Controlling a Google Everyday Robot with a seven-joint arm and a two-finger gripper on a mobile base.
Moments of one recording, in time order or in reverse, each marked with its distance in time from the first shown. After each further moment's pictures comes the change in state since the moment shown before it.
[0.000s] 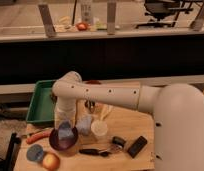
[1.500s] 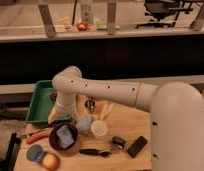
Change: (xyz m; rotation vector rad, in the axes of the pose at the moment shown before) arm 0.023 0.003 -0.019 -0.015 0.018 0.032
